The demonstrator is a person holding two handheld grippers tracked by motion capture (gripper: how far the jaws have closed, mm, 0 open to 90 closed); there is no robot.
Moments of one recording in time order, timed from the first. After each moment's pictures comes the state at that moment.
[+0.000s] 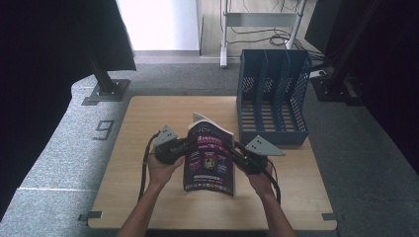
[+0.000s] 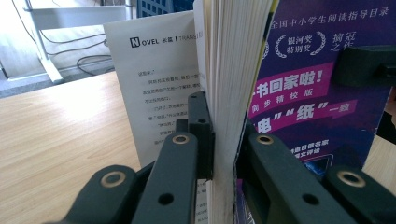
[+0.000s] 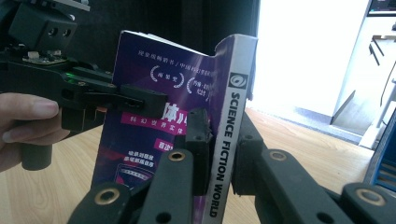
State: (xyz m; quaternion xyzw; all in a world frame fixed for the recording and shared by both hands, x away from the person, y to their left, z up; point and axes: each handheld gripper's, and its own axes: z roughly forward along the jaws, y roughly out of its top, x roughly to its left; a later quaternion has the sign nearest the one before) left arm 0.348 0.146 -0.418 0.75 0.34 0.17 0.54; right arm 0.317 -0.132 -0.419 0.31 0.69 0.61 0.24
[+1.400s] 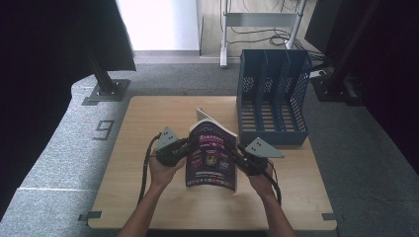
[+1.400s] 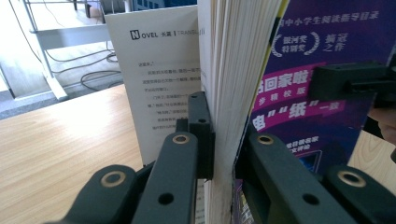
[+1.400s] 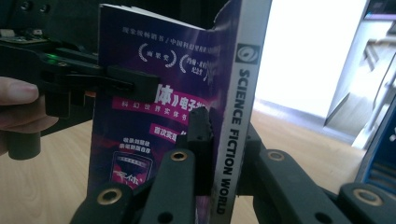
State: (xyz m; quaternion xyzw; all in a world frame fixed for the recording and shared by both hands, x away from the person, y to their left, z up) left arm 0.342 0.141 -0.415 0.74 0.32 0.20 0.56; right arm 0.316 -0.133 -0.426 0.30 0.69 0.60 0.26
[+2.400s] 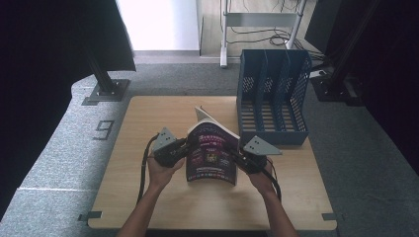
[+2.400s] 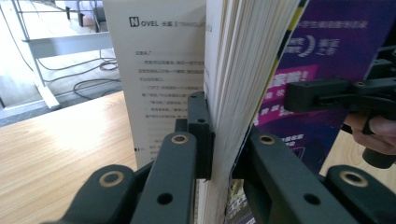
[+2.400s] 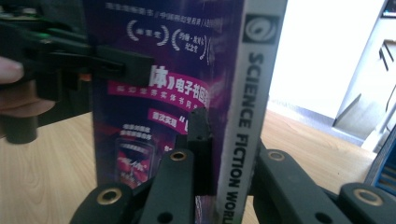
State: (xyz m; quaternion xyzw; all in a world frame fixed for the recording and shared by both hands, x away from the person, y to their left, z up) left arm 0.339 0.147 -0.415 0.73 0.31 0.19 0.58; right arm 0.324 -0.134 -0.431 0.28 0.71 0.60 0.25
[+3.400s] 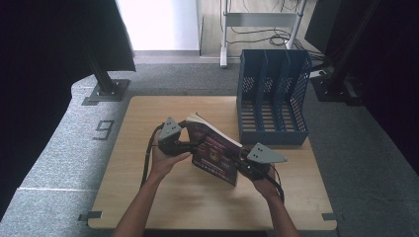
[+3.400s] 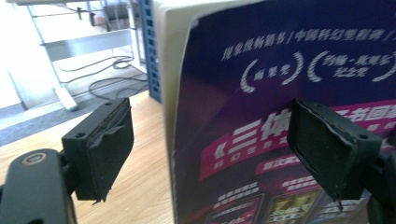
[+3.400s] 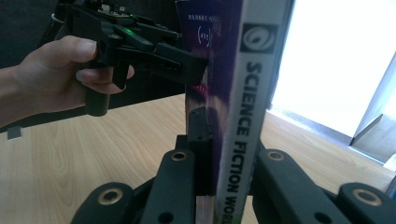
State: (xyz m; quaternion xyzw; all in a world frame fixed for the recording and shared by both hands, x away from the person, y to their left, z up) left arm 0.371 0.137 -0.409 0.75 0.30 0.21 0.55; right arm 0.311 -0.142 -0.434 0.23 0.72 0.61 0.24
